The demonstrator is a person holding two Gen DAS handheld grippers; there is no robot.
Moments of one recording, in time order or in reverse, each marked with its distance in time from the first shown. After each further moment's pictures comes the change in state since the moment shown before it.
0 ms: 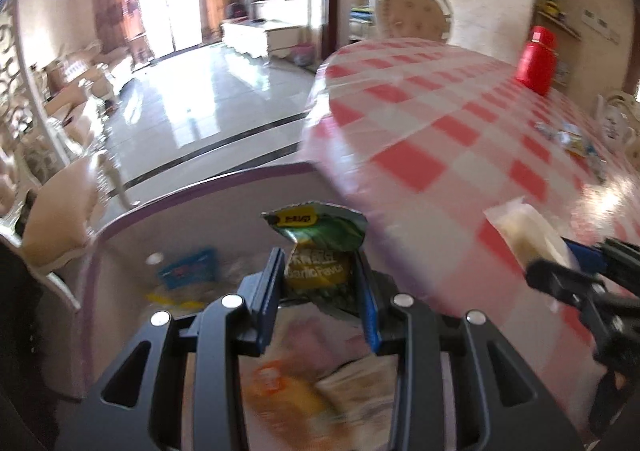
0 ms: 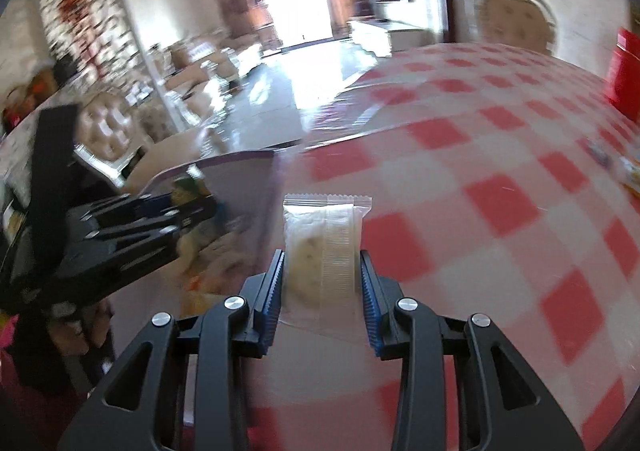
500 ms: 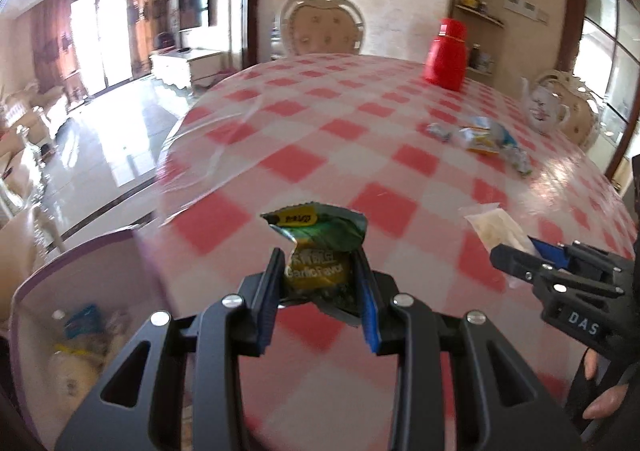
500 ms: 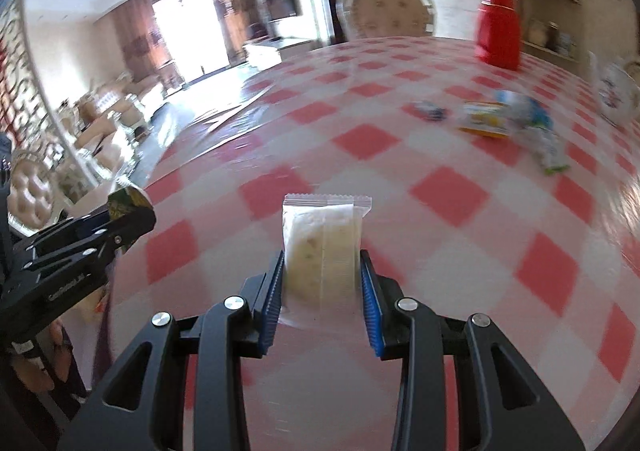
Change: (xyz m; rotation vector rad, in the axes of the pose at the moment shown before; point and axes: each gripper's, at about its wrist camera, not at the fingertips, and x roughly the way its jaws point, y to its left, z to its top) left arm -0.003 -0.135 0.024 0.144 -0.078 -0.228; right arm -0.067 -0.126 -0.034 0.241 -0.077 -0.295
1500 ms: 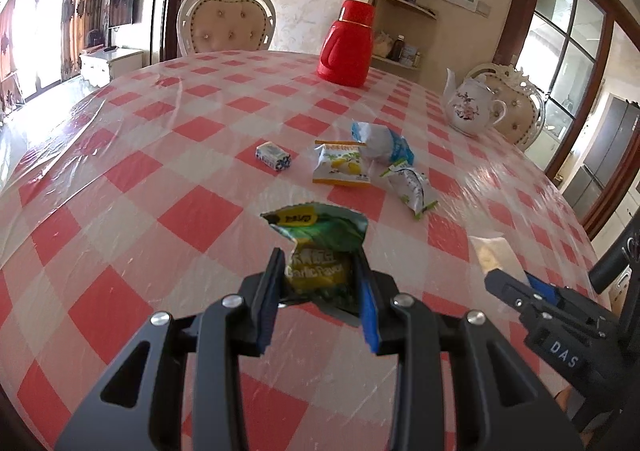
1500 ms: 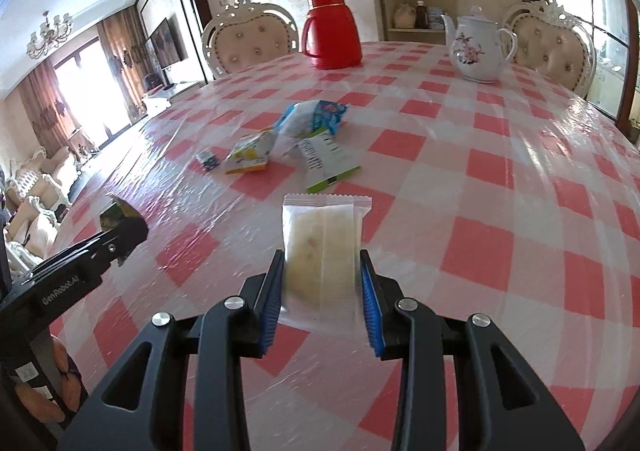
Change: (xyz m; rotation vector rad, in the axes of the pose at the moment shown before) left arm 0.093 -0.192 0.068 0.059 0.009 -0.286; right arm -0.049 -0.191 -0.001 0.296 -0.099 -0.297
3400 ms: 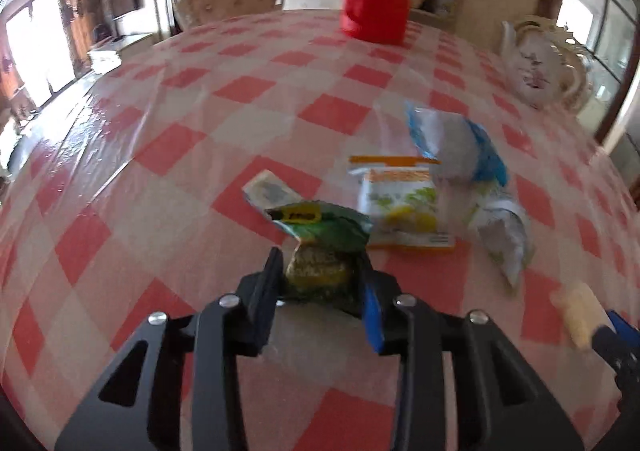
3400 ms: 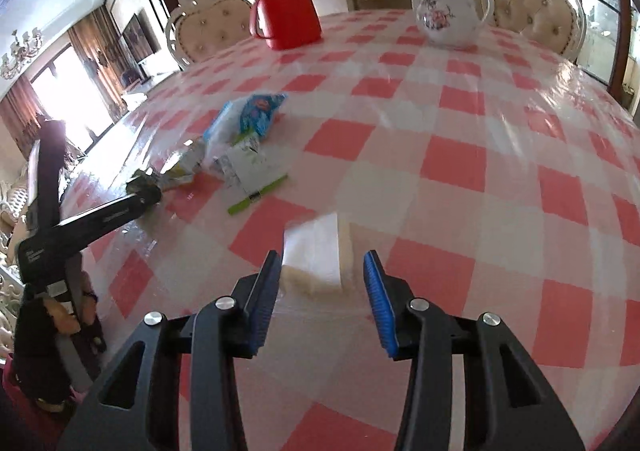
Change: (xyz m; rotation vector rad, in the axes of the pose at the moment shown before) left arm 0.129 0.004 0.070 0.057 0.173 0.137; right arm 0.039 -0.070 0.037 0.094 0.123 -0.033
